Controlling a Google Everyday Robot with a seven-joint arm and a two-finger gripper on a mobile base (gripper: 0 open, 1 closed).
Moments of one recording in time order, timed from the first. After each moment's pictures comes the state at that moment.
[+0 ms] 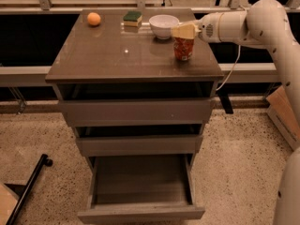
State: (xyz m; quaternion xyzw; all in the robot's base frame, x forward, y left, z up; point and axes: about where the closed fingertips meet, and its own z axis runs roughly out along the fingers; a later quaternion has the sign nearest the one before) arm 0.793 -0.129 0.926 -0.29 0.75 0.29 0.52
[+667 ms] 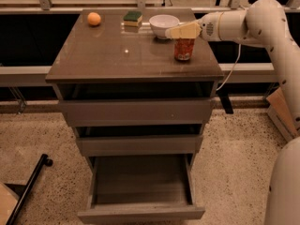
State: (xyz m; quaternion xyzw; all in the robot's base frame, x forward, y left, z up) arm 0.805 -0.131 0.922 -0.28 0.75 0.29 0.52
